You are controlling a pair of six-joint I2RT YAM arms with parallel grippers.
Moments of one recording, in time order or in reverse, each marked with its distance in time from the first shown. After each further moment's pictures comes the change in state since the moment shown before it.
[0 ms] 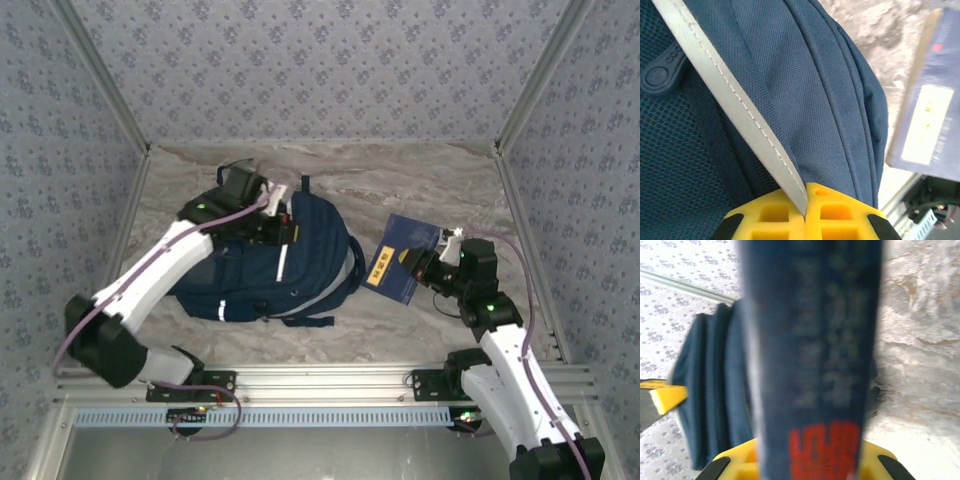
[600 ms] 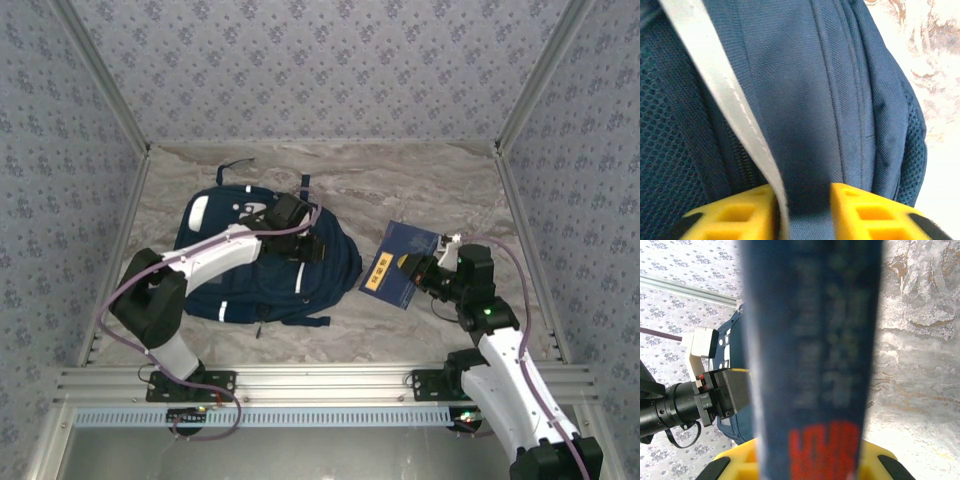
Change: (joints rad) left arm -0.159 0.318 -0.137 0.319 -0.223 -0.212; right arm -0.008 -0.026 -0.070 0.021 0.001 0.054
